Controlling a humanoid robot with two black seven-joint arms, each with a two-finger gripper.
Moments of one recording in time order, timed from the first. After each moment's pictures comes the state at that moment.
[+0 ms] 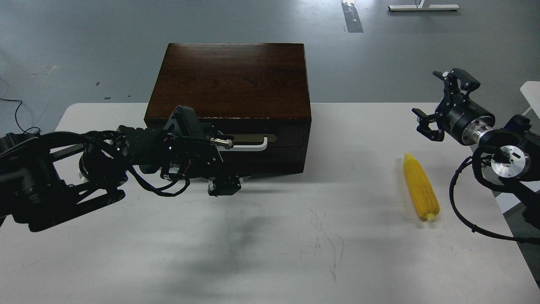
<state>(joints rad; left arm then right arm) -0.99 0.64 -0.23 -1.54 2.18 -0.35 -0.17 0.74 -0.60 0.57 0.86 0.02 0.17 0.09</state>
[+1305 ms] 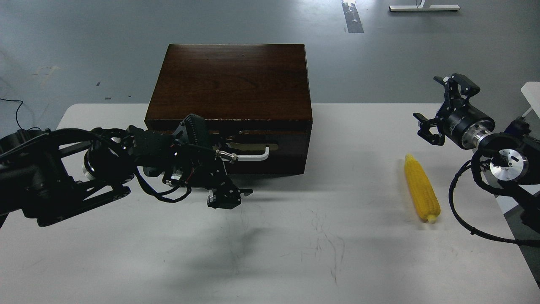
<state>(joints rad) -1.02 0.61 -0.17 -1.51 2.18 -0.35 -0.38 0.73 -0.58 0.57 0.83 0.02 0.17 0.09</state>
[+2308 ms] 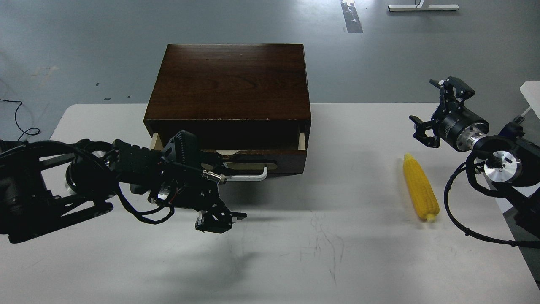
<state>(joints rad) -0.99 0.73 -0.15 -1.66 2.18 -0.35 -0.43 0.73 -0.55 0.57 0.81 0.02 0.17 0.09</state>
